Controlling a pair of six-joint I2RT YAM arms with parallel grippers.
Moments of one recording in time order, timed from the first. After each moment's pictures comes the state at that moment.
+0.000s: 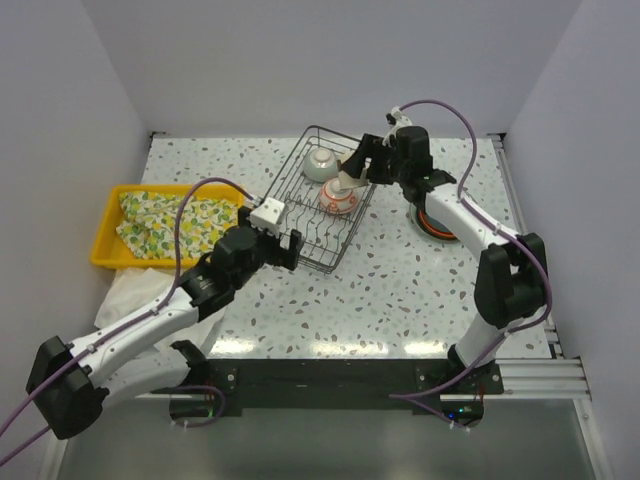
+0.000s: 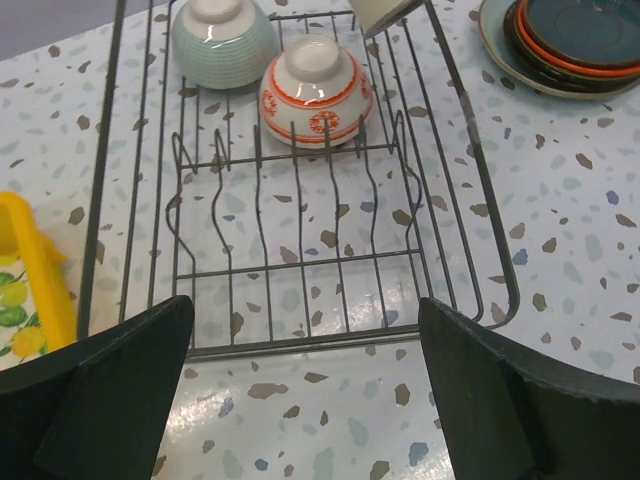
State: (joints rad) left arm -0.74 0.97 0.66 0.01 -0.25 -0.12; right arm 0.35 1.72 1.38 -0.09 -0.20 0.52
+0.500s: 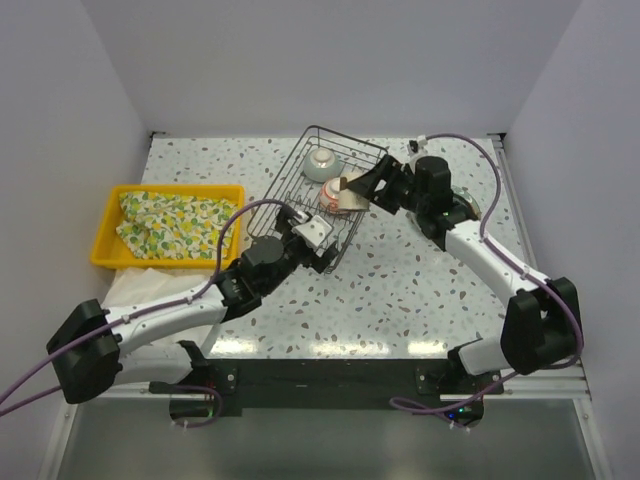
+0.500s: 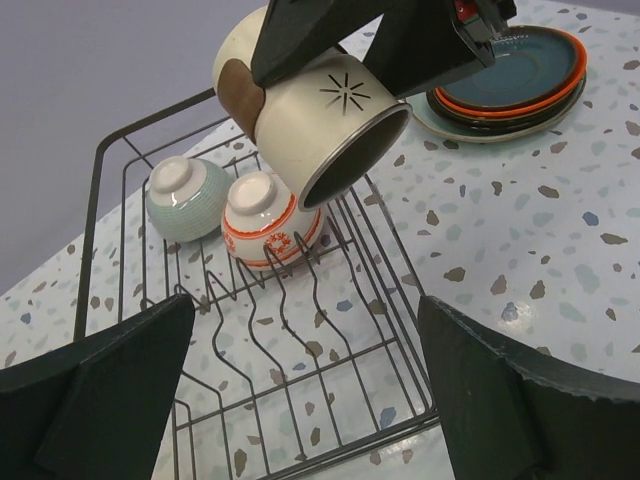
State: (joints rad) left arm -0.94 1.18 0.67 0.42 -0.29 0.23; right arm 0.35 1.42 1.03 0.03 -0.30 0.85
